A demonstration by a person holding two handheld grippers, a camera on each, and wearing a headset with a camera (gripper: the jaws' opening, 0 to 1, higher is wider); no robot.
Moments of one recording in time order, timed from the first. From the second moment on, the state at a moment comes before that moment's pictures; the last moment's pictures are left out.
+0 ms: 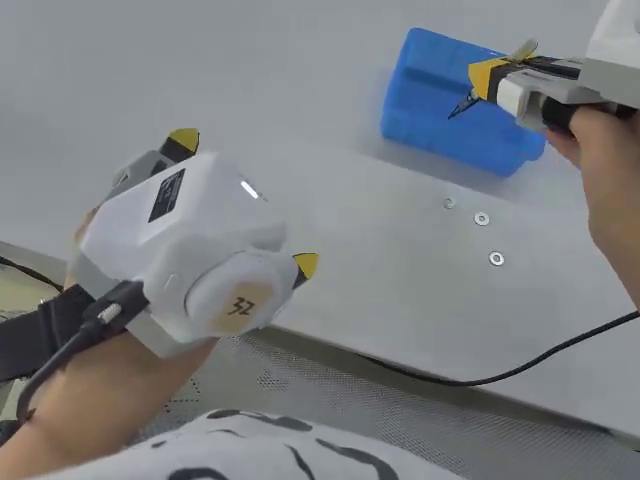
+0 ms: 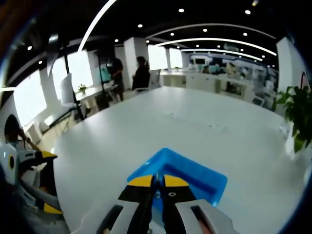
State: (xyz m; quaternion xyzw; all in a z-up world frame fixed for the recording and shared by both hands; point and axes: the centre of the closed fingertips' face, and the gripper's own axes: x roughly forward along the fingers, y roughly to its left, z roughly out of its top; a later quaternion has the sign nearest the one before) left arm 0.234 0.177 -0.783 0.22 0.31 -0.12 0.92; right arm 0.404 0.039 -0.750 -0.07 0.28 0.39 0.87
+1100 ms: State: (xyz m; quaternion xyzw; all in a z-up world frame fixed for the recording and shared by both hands) left arm 0.233 0.178 -0.785 0.23 0.31 -0.12 0.91; right arm 0.339 0.019 -0.792 -0.09 0.32 0.41 0.85
